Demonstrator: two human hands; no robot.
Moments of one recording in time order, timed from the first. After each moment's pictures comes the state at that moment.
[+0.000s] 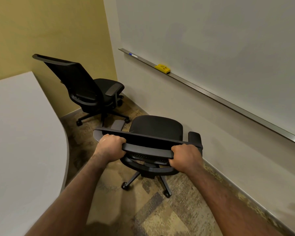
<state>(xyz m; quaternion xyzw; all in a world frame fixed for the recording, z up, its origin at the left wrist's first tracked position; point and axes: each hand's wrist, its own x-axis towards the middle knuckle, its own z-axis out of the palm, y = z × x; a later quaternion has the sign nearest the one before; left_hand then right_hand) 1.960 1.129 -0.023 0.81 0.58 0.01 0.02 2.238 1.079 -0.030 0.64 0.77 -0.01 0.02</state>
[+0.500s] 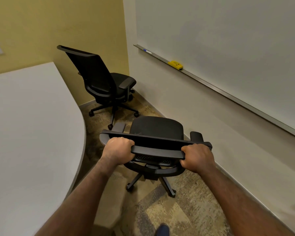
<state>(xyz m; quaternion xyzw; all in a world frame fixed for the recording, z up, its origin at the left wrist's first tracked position) 1.940 1.025 -0.024 0.81 0.59 0.01 0.02 2.232 1.009 -0.027 0.60 0.80 0.03 0.04</state>
